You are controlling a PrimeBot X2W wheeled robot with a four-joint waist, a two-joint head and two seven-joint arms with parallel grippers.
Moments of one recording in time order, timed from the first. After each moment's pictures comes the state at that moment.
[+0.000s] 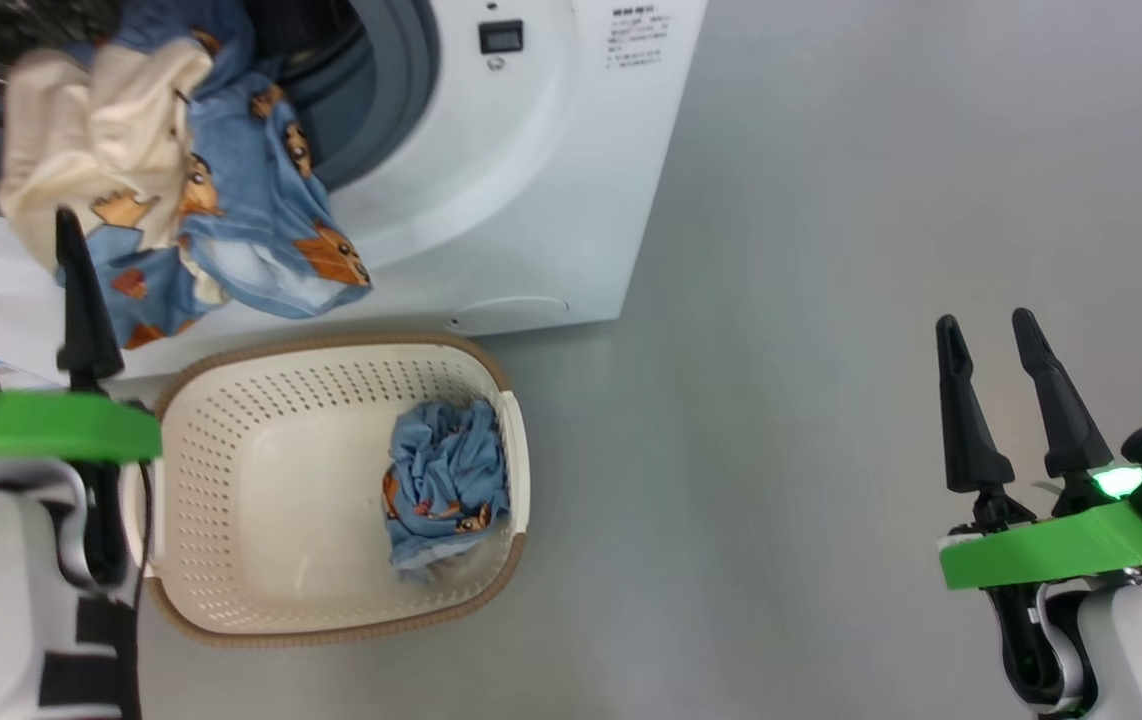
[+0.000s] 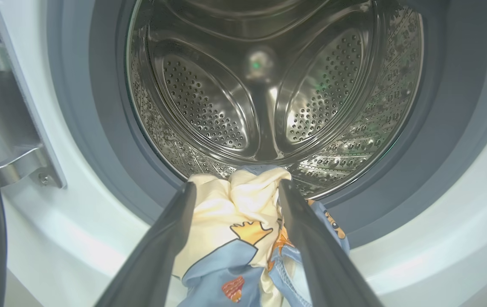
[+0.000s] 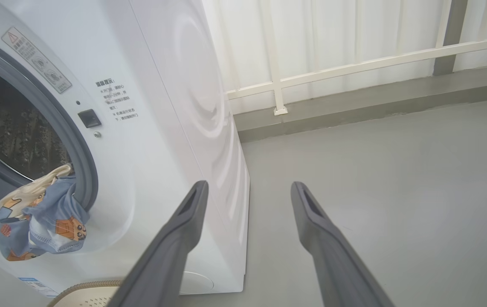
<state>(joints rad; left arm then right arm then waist) -0.63 0.15 0.15 0.54 -0.23 -0.13 -0.26 -0.19 -0.12 0.05 0.09 0.40 0.13 -0.25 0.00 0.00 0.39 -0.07</state>
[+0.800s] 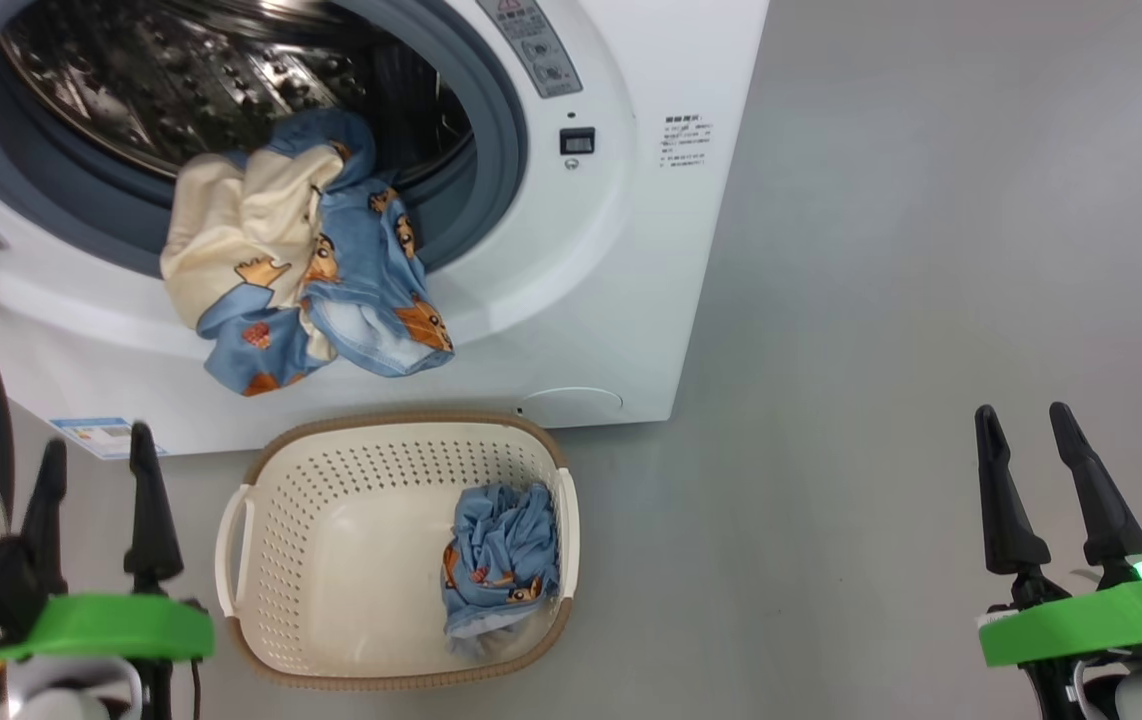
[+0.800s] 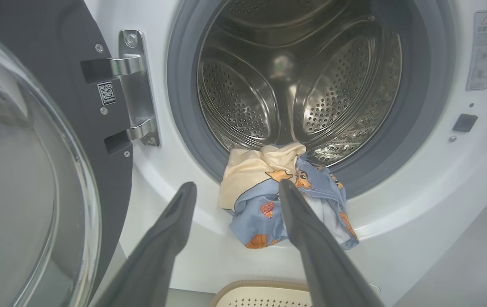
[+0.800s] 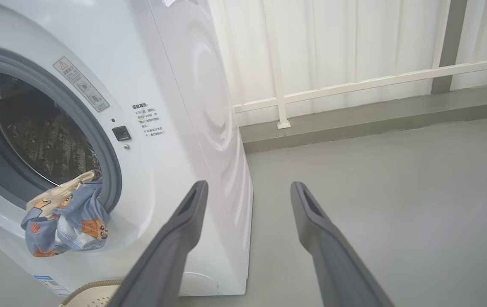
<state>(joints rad) -0.28 0.09 0.17 0.39 -0.22 -0.13 -0.26 -0.05 -0.15 0.00 0.10 0.40 0.13 -0.25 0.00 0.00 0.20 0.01</state>
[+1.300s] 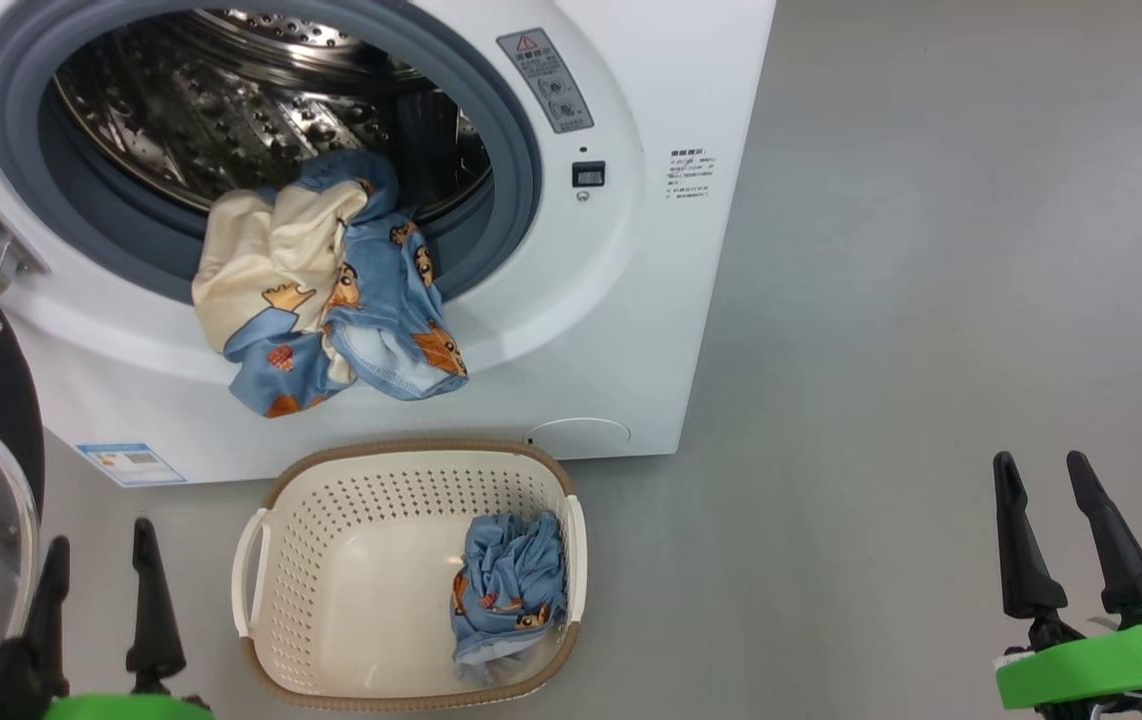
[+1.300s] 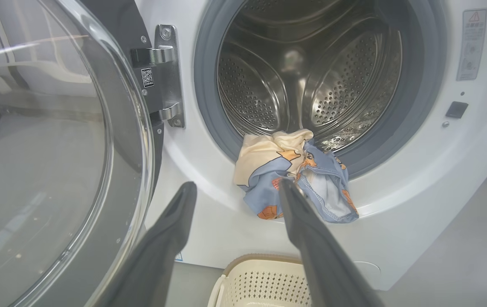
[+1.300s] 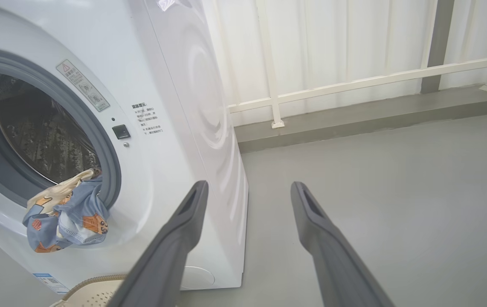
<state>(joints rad) -0.11 0.07 0.19 0.29 -0.22 -0.13 -0.26 0.03 -0.15 -0.03 0.09 0.40 0.13 -0.25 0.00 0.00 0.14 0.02</state>
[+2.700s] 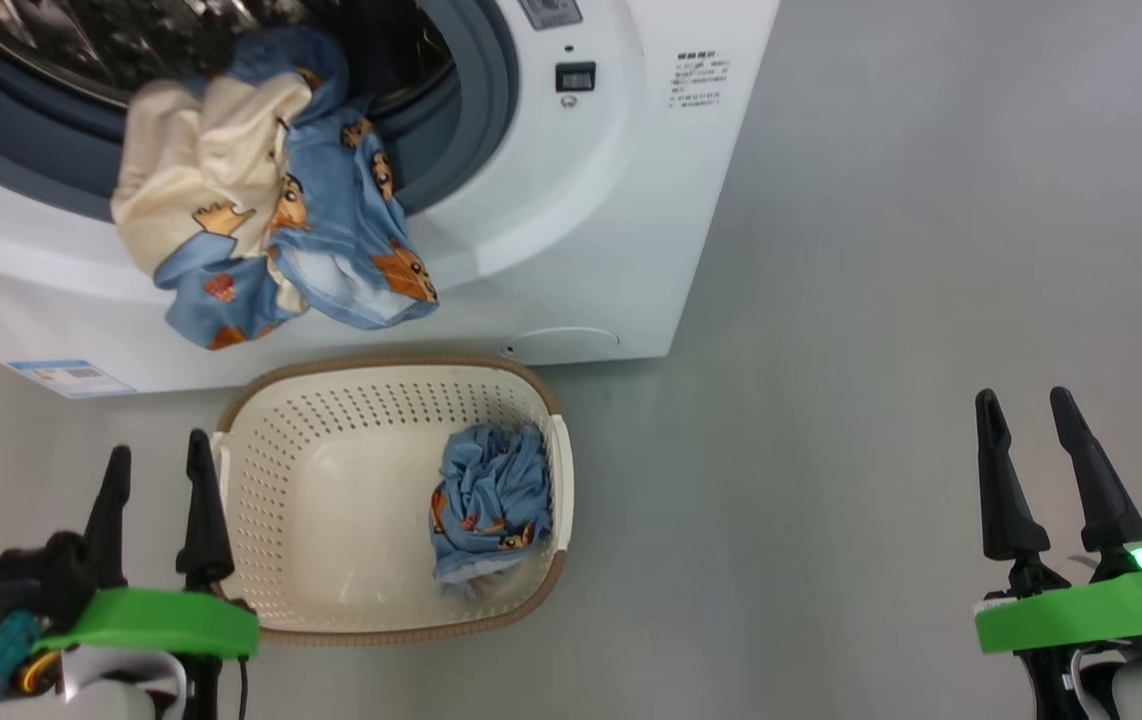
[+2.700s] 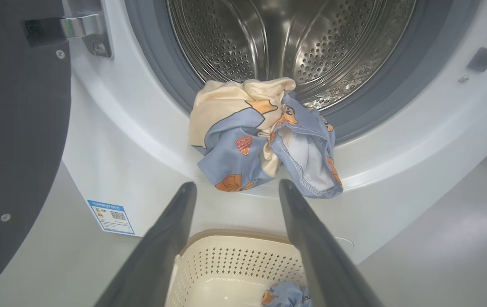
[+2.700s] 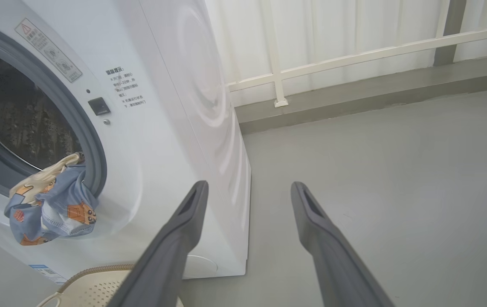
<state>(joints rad) -0.27 0.08 0.08 0.43 -0.31 -0.13 -0.26 -0.05 -0.13 -0.01 0.07 0.40 0.13 -0.25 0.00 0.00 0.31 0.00</state>
